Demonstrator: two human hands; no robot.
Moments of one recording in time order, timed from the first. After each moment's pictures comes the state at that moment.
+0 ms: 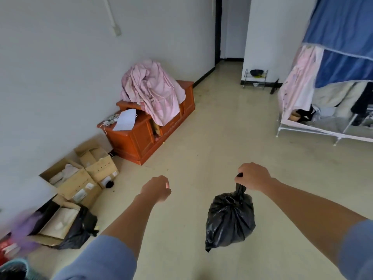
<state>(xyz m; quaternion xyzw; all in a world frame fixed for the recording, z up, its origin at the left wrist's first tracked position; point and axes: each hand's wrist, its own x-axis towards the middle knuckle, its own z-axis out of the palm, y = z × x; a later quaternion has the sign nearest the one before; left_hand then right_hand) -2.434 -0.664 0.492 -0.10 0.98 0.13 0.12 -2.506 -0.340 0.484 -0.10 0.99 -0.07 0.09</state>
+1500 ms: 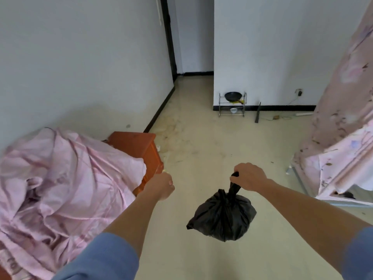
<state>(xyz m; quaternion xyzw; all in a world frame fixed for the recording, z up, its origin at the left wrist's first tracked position) -3.787 -0.681 0.519 0.10 0.98 0.12 0.15 -3.756 -0.370 0.505 0.05 0.99 -0.13 0.08</state>
